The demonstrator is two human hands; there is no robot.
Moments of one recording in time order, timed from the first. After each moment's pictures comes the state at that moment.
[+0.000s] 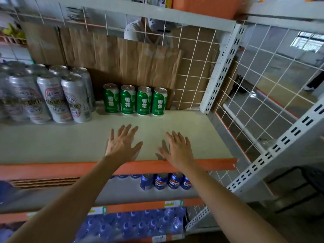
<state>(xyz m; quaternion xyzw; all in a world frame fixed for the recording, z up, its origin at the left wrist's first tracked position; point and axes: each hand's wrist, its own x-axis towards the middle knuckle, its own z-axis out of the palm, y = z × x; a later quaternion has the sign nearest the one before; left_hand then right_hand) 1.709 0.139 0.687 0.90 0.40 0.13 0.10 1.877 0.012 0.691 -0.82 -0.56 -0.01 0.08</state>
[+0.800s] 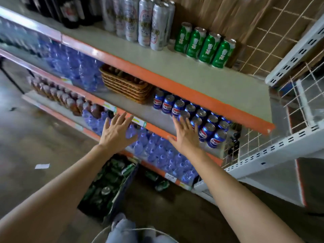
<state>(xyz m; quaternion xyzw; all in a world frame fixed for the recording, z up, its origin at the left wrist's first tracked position) 1.532 -0.109 0.606 0.76 0.62 0.13 0.11 1.778 -0.119 0.616 -0.67 -0.74 0.04 -0.01</state>
